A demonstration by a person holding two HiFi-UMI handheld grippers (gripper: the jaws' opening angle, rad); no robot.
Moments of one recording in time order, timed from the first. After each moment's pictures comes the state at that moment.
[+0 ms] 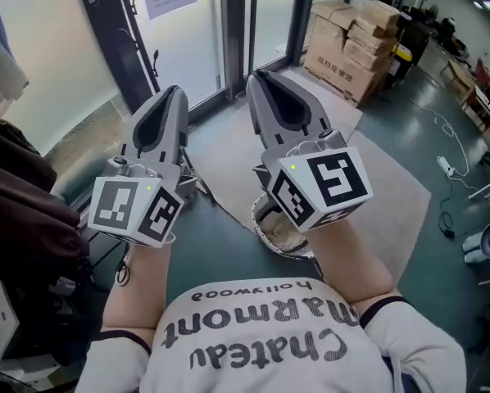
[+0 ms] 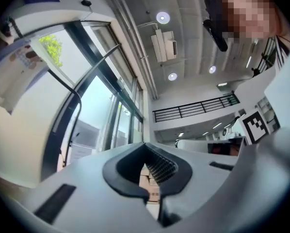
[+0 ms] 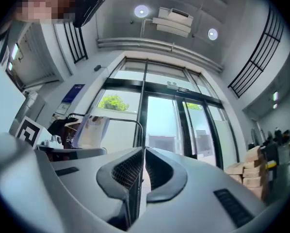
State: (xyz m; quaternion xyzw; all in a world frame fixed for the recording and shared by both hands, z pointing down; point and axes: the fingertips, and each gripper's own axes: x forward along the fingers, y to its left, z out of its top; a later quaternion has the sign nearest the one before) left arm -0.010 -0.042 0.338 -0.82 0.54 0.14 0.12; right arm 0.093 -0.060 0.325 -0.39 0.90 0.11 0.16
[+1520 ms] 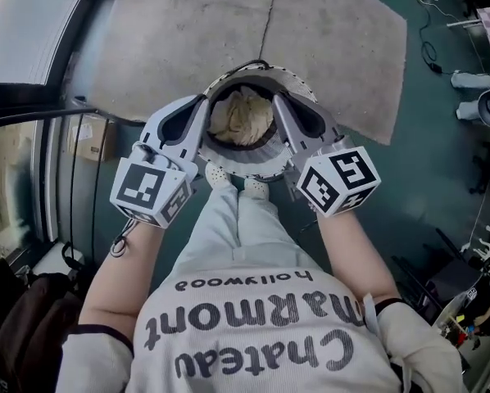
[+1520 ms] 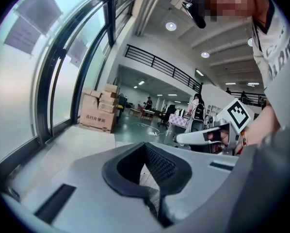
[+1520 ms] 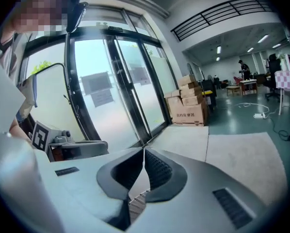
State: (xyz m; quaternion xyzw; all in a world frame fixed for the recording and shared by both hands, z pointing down) left arm 0.213 -0.260 0.773 -0.95 0.27 -0.12 -0.14; right arm 0.323 -0.227 0.775 -0.58 0.78 -0.24 -0.03
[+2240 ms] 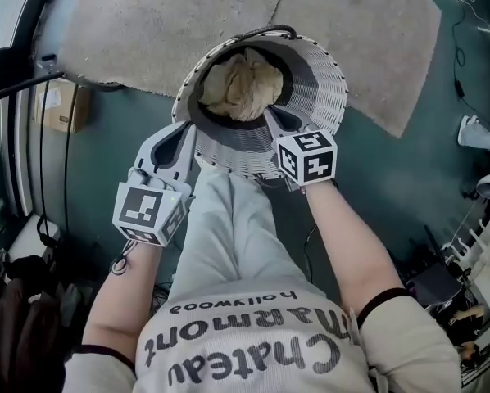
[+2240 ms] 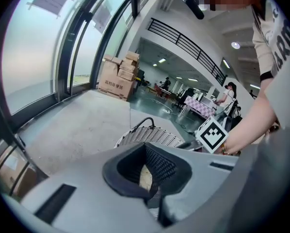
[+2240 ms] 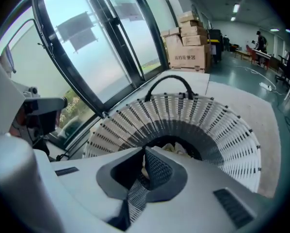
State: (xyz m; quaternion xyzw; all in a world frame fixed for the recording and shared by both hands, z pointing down) left arm 0.168 -0.238 1.003 -0.88 0.32 -0.22 -0.27; right arm 0.311 -0.203 1.119 -0.49 0.72 -0.42 -0.26
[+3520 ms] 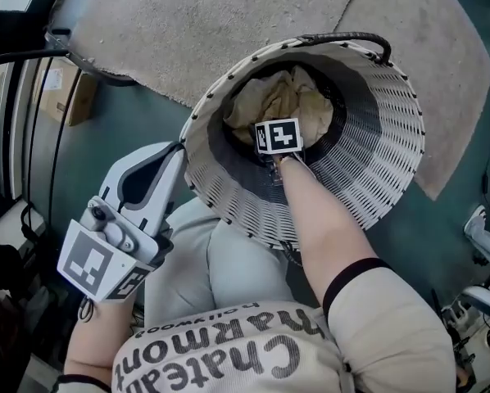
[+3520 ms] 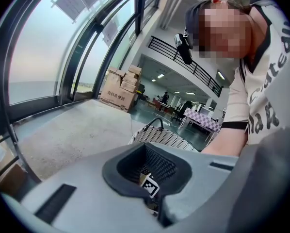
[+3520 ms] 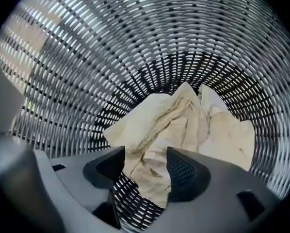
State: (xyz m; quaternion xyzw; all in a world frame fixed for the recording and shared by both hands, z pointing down) left arm 0.129 -0.245 1.076 -0.90 0.34 -0.14 -0.25; right arm 0.229 -0.207 1.461 -0.40 0.65 -0.53 -0.37
